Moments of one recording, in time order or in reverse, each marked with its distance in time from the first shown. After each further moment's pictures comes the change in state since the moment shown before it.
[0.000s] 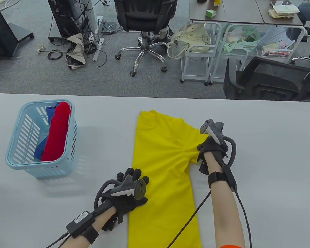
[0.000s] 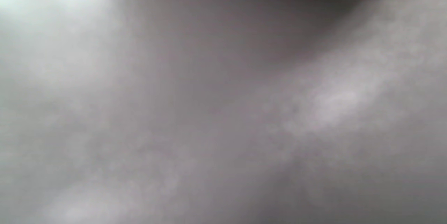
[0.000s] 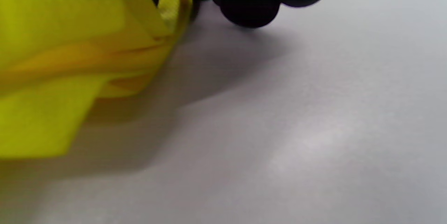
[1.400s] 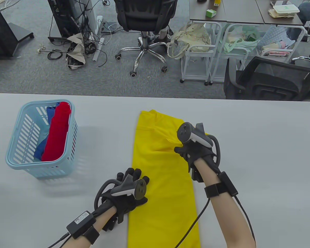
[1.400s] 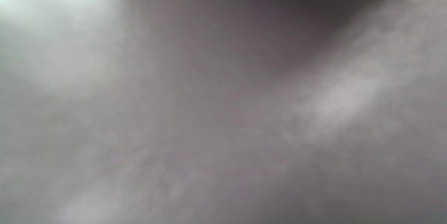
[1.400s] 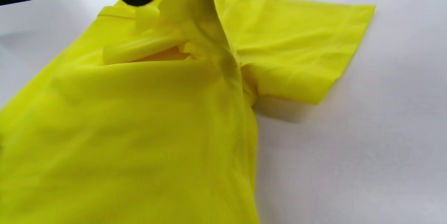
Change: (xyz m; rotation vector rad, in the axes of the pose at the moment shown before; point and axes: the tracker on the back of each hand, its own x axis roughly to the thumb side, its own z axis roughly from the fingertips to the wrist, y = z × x) left_hand 0.000 -0.001 -0.001 0.005 0.010 -0.007; right_hand 0.064 -0.005 0.077 0.043 -0.540 0.143
